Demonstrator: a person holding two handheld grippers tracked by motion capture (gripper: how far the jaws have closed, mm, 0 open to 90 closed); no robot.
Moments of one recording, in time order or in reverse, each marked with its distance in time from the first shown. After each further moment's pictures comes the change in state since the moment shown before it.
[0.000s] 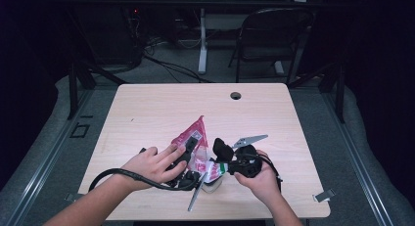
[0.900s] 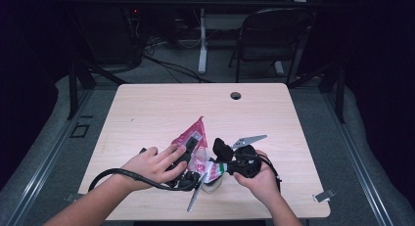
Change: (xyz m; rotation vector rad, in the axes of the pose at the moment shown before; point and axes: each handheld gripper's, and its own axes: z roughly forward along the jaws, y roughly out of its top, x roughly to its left) left arm -0.003 0.000 0.001 -0.007 -0.019 0.002; right arm 0.001 0.000 0.002 0.002 -0.006 -0.001
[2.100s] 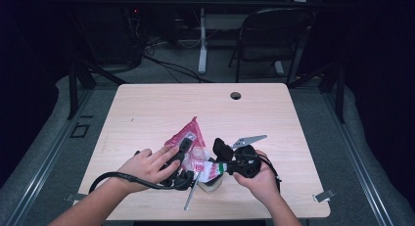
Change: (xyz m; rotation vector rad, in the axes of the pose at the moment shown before) left arm -0.010 -0.010 0.001 0.010 -0.035 -0.099; right arm 0.001 0.000 0.000 -0.007 0.000 -0.006
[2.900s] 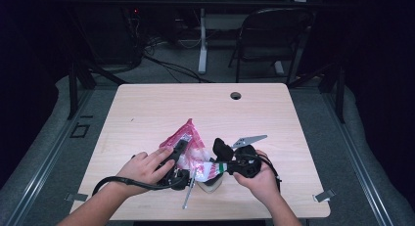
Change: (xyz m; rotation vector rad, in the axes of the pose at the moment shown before) left arm -0.011 -0.007 0.002 0.010 -0.042 -0.145; right arm 0.000 0.000 -0.001 -0.009 -0.003 0.004
